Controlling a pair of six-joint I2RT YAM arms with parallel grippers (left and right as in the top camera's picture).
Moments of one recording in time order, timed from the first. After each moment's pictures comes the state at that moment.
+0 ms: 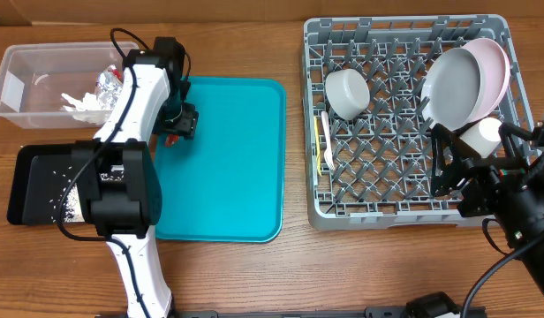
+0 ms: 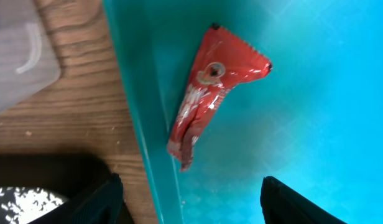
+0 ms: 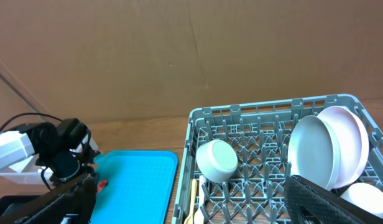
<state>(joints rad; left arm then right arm) -0.05 2.20 1.81 -1.20 -0.18 0.07 0.29 0.87 1.63 -1.06 0.08 0.28</state>
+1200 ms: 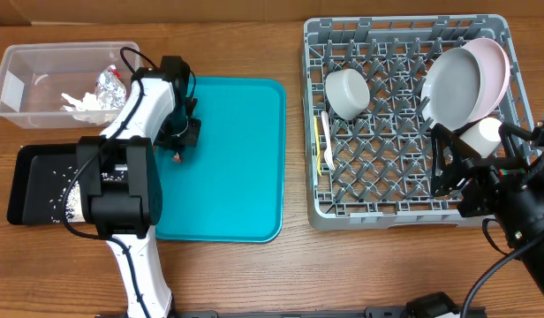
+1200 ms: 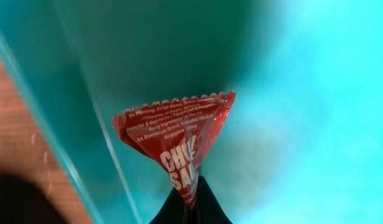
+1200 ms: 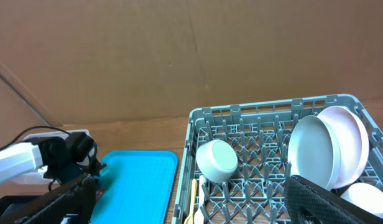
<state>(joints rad) -0.05 2.19 1.66 -1.10 -0.11 0.06 0.29 0.87 1.63 -1.06 0.08 0.28</state>
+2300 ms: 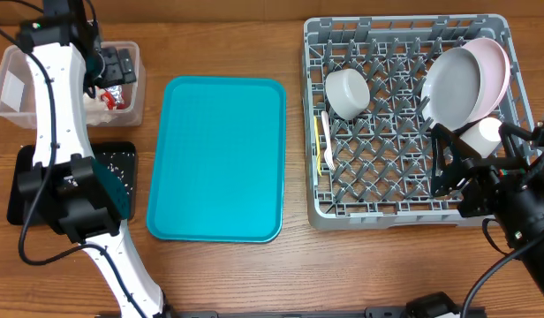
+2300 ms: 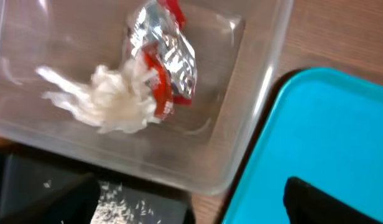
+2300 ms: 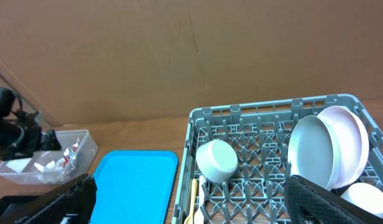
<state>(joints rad) 0.23 2.21 2.29 -1.32 -0.05 -0.08 0.29 0.87 1.63 -1.06 0.08 0.28</state>
